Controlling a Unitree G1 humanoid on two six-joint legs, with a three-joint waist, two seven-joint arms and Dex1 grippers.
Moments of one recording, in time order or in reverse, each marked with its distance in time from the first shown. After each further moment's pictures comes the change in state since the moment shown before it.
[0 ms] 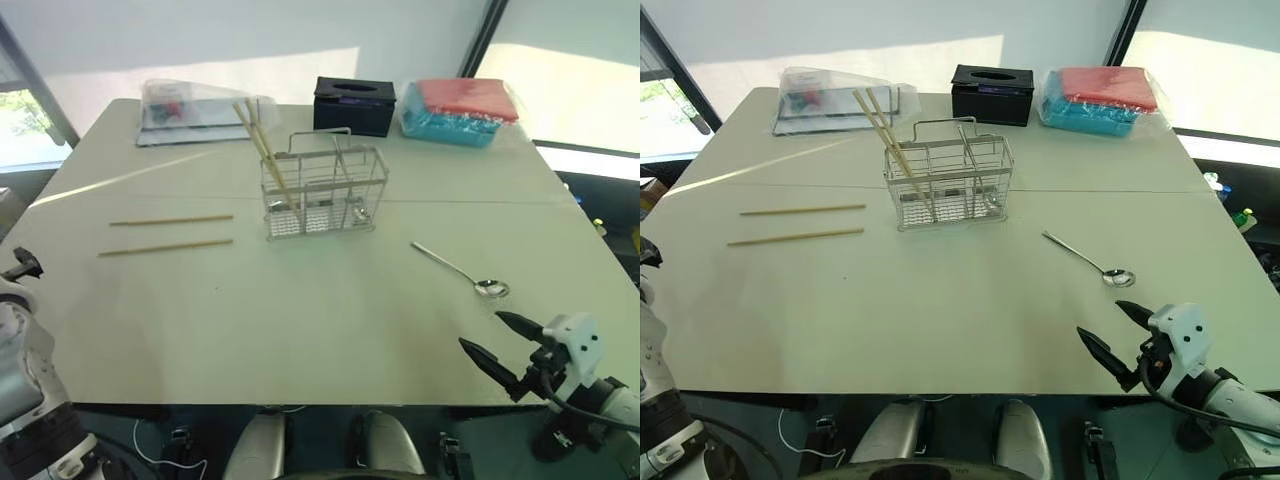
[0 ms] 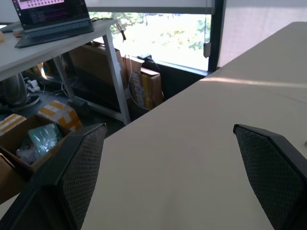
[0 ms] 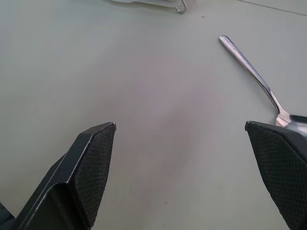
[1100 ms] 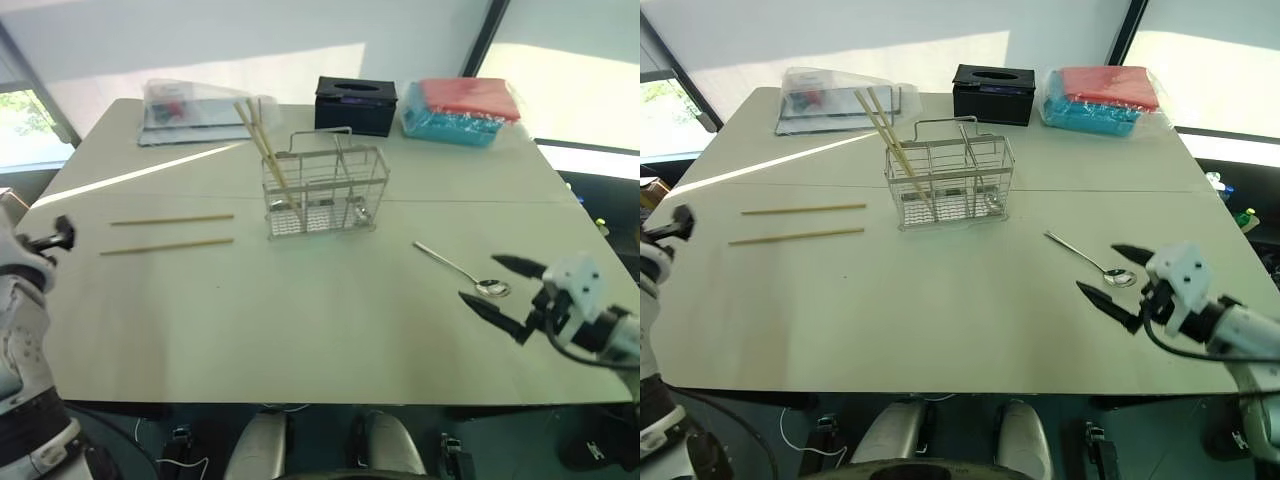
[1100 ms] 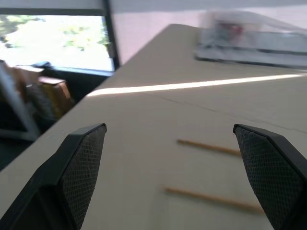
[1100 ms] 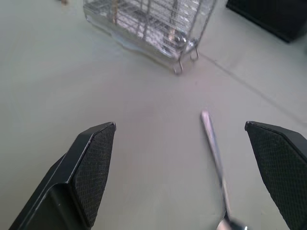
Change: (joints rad) left arm -0.071 0.207 -0.126 -0.041 -0.254 0.197 -0.378; right arm -0.472 -0.272 0.100 0.168 -0.021 0.016 0.106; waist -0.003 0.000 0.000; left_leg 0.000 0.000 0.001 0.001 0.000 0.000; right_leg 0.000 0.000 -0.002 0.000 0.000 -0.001
